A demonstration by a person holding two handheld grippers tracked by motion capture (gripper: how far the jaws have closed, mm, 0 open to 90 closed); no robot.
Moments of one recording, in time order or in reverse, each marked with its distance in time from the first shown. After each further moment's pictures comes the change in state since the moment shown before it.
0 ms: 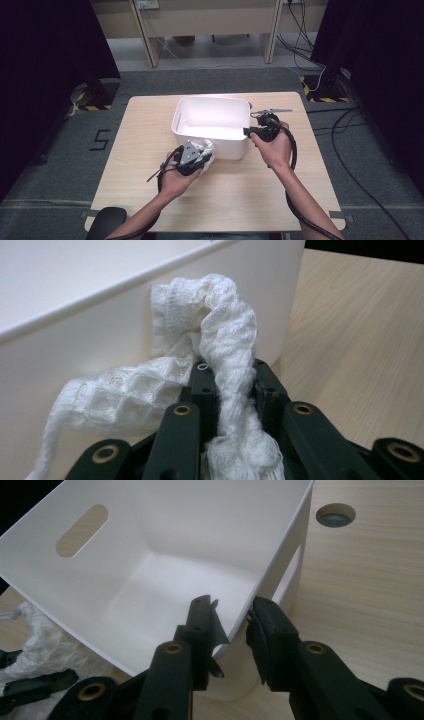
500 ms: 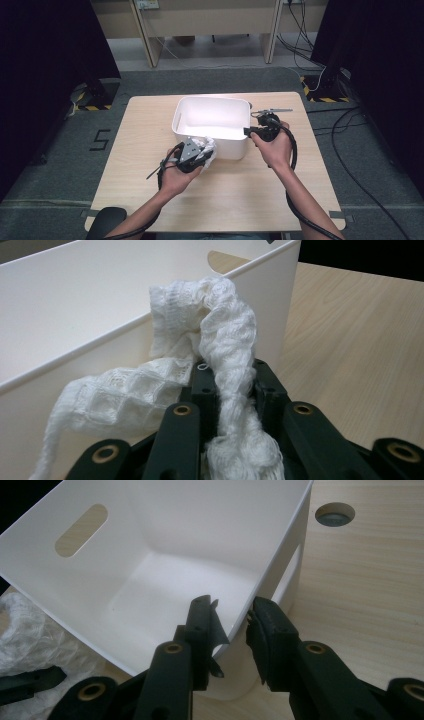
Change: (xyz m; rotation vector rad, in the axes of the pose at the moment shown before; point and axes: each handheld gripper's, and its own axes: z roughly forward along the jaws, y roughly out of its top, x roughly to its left) left arm 0.001 0.013 -0.003 -0.012 -0.010 0.003; right arm -0.001 0.000 0.000 0.003 0.001 0.005
